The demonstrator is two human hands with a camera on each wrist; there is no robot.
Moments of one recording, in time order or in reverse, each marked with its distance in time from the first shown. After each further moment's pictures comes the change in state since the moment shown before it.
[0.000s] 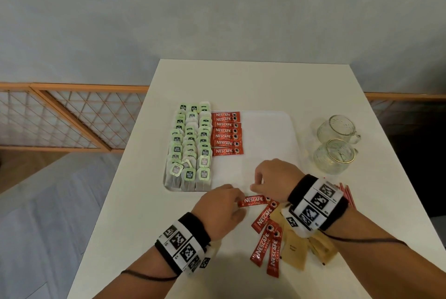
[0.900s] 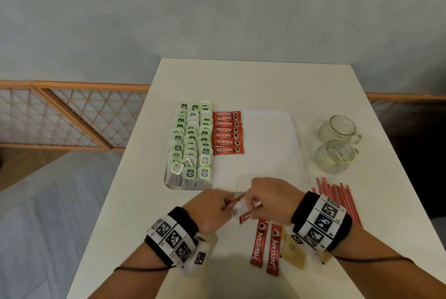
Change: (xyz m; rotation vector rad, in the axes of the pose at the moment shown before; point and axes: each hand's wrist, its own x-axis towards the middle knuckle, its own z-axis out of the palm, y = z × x) left_hand -0.005 -0.013 -0.020 -0.125 -0.324 -0.099; right_hand -0.019 -0.002 0.029 0.005 -0.053 -0.316
